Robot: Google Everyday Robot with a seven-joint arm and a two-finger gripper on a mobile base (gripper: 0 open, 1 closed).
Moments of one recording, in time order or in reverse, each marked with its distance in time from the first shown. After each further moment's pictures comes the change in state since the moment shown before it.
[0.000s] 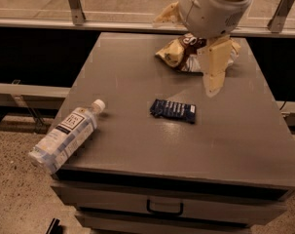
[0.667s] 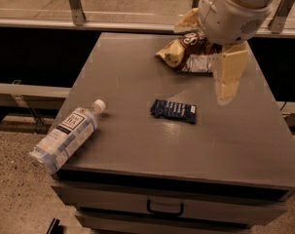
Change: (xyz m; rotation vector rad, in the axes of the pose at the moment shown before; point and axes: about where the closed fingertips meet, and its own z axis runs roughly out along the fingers) arm 0.022 0.027 -0.003 -0.023 0.030 0.189
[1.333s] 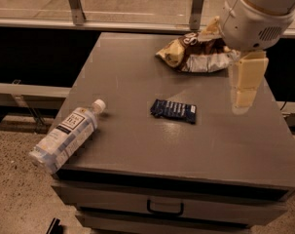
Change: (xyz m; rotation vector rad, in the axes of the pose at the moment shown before) arm 0.030 0.028 0.000 -0.061 0.033 0.192
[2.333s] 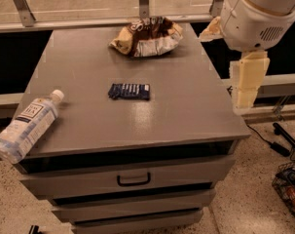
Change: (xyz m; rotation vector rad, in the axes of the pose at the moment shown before) arm 0.001 0.001 0.000 -0.006 0.001 0.001
